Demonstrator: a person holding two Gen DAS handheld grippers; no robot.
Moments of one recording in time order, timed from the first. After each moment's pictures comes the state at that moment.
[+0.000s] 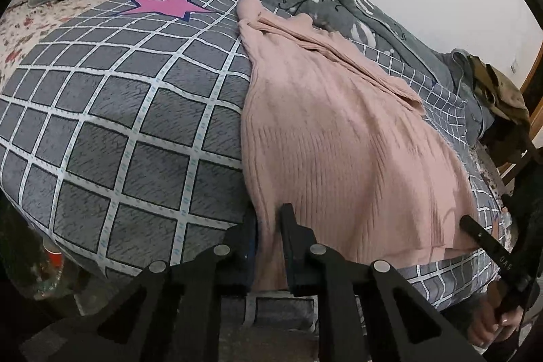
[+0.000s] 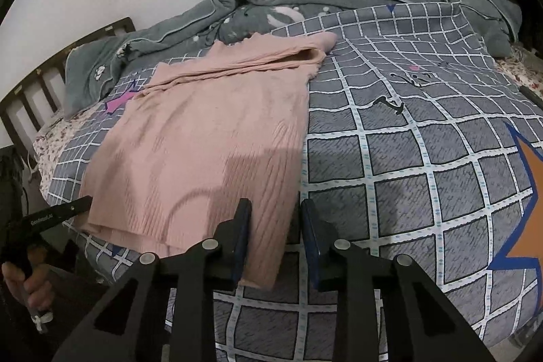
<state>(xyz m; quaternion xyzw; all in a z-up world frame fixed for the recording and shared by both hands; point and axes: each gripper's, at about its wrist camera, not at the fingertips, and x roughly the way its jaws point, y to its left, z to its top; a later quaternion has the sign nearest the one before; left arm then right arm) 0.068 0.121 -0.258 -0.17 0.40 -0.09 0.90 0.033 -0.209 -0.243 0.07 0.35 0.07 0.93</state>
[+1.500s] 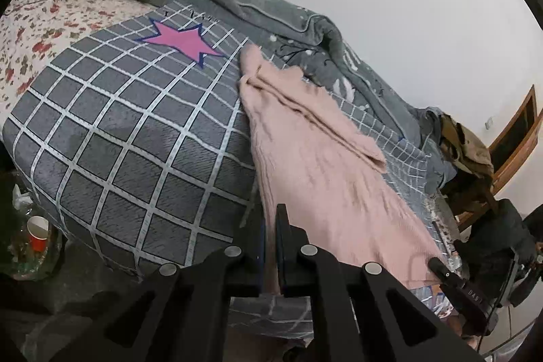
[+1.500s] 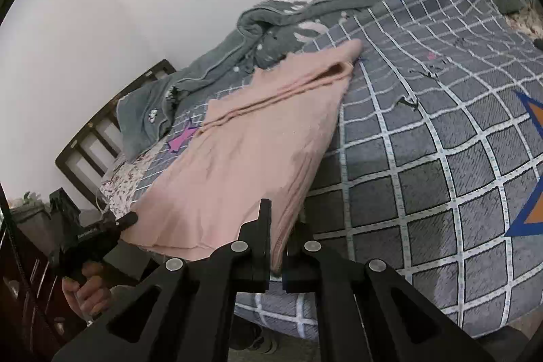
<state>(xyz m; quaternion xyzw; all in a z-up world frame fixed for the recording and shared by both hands) 0.029 0.170 -0.206 -0.27 0.33 -0.12 0.89 0.001 -0.231 -0.211 0.21 0.32 0.17 0.91</state>
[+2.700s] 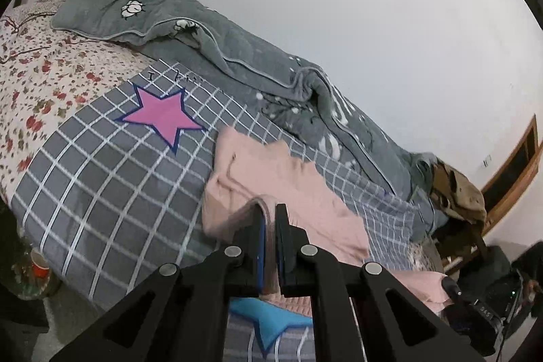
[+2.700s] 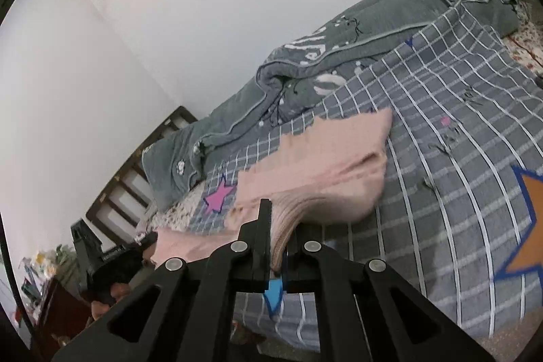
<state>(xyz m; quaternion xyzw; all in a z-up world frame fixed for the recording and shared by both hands) 0.078 0.178 -0.109 -0.30 0.29 -0.08 0.91 0.022 -0.252 -0.101 0.29 0.27 0.18 0.90</state>
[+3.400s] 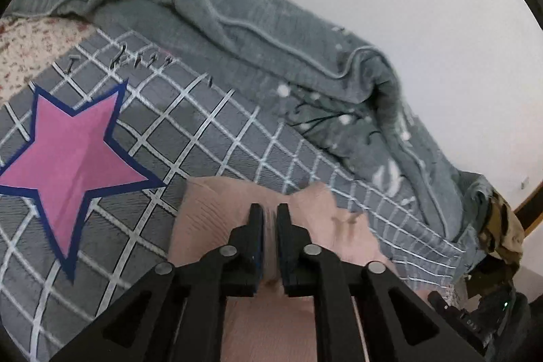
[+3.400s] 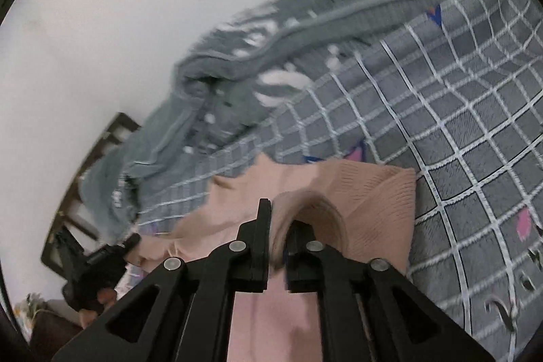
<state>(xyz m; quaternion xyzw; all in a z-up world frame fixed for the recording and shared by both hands) 0.342 0.146 -0.168 -0.30 0.35 -0.05 0.89 0.293 -0.266 -0.177 0.29 0.35 0.11 0.88</state>
